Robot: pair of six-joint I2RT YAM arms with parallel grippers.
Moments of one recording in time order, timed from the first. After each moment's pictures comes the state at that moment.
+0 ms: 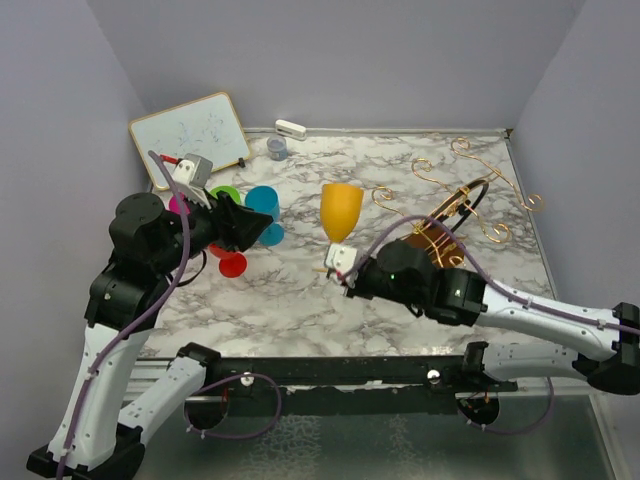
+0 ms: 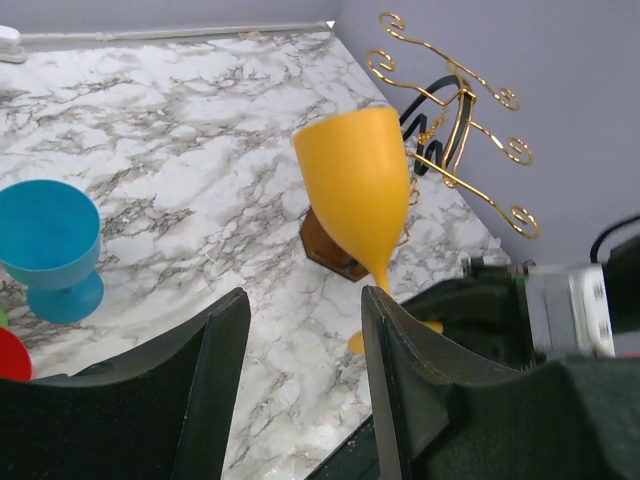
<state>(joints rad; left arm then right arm) -0.35 0.78 1.24 -0.65 0.42 -0.40 1.11 1.10 1.02 -0.36 0.07 -0.33</state>
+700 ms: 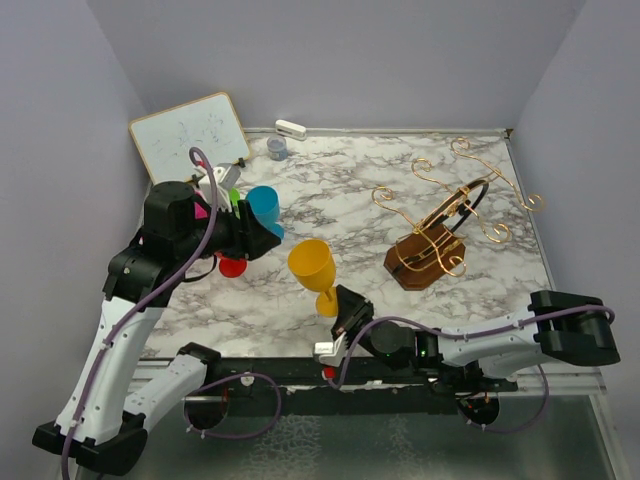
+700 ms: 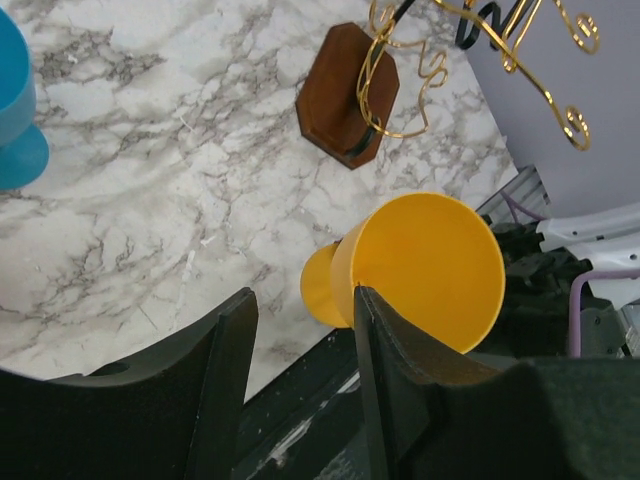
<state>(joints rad) -0.35 0.87 1.24 -0.85 0.49 -0.39 1.50 1.28 0.36 0.69 0.66 -1.40</state>
